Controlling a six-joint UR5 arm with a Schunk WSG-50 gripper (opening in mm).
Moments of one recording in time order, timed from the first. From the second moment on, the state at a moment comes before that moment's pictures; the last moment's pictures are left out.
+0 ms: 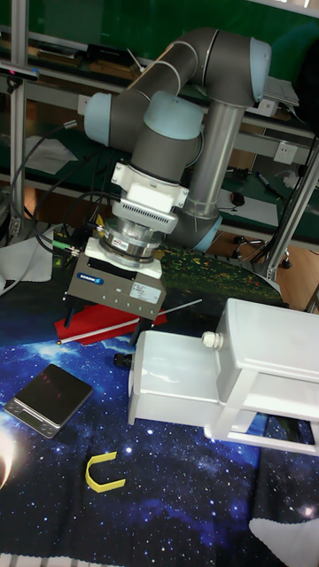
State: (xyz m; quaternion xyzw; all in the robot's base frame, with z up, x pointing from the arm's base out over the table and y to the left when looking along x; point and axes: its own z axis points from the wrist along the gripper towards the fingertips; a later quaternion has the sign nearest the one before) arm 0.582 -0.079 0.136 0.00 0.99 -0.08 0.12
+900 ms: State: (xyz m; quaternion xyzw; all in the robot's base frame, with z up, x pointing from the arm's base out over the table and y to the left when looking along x) arm 0.583 -0.095 0.138 -0.03 0.99 -0.11 0.12
